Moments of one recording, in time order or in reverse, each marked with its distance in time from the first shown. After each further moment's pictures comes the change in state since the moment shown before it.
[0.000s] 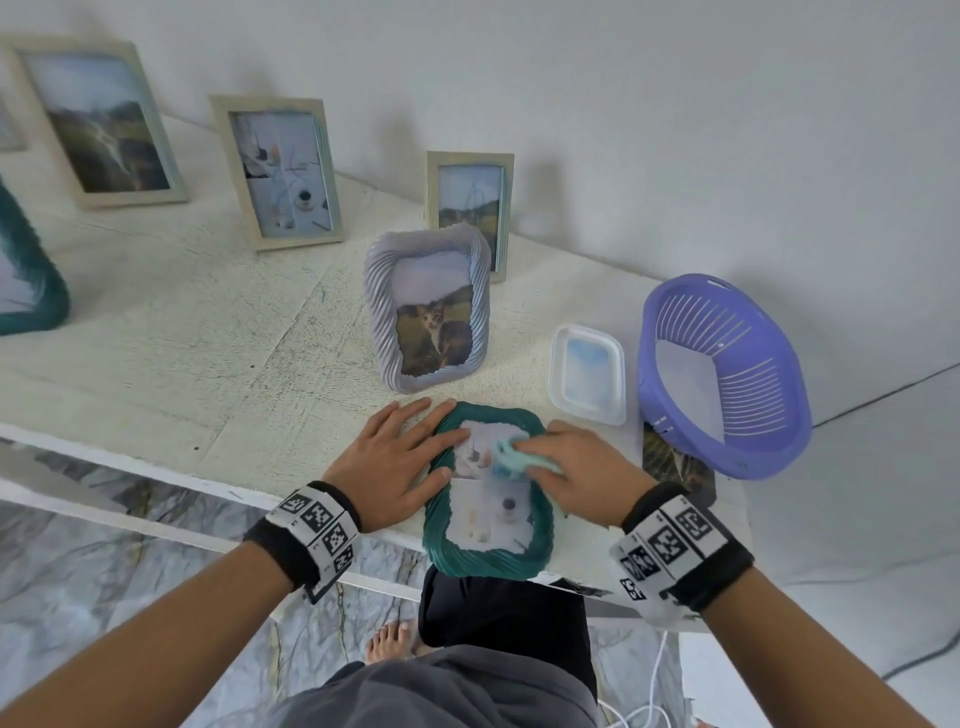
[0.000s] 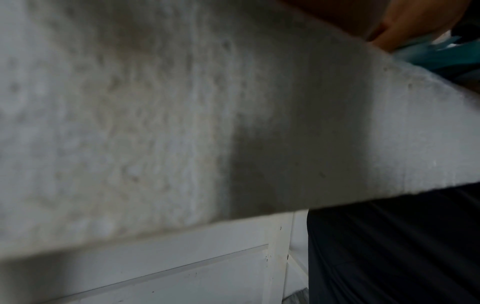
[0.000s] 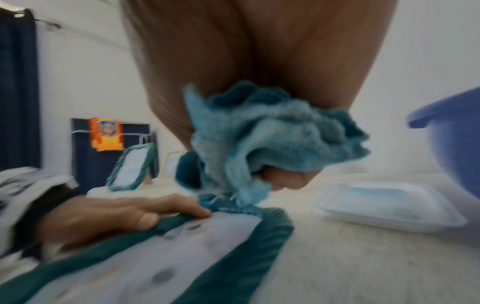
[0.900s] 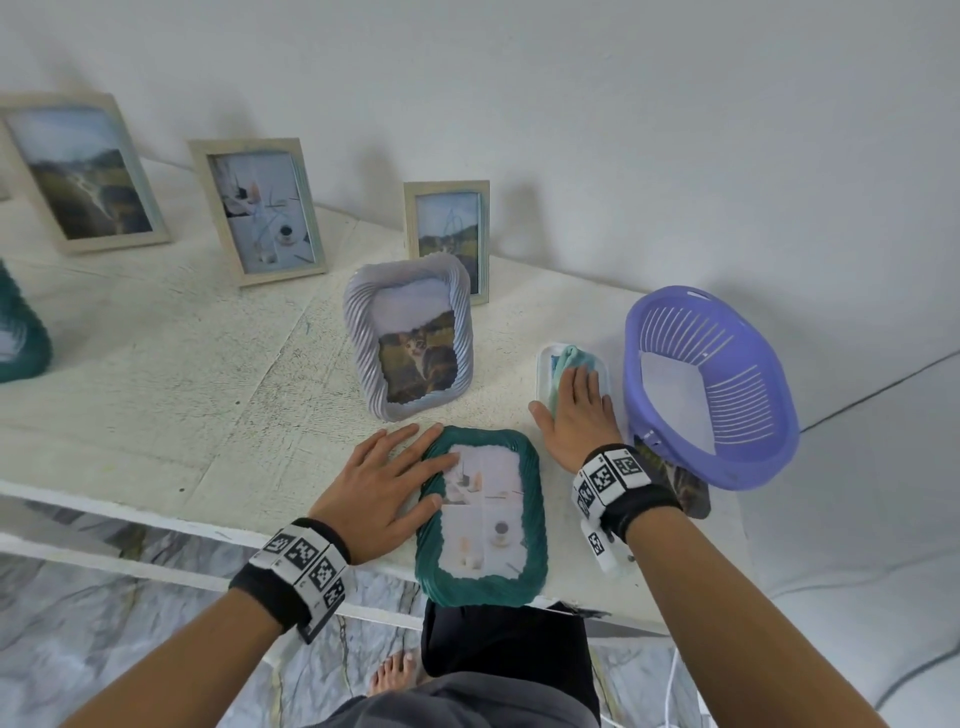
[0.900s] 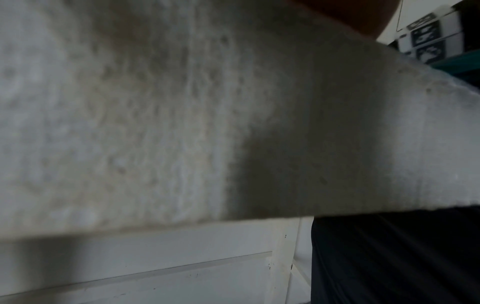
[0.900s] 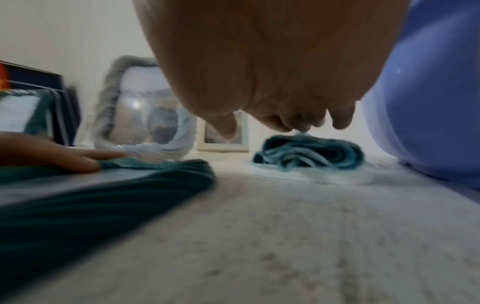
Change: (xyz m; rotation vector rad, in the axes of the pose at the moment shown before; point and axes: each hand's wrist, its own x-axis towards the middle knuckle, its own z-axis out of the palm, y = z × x) left_hand 0.000 -0.002 -0.001 -0.058 0.044 0.010; right_hand 0.057 0.038 -0.007 -0.124 0.194 0.539
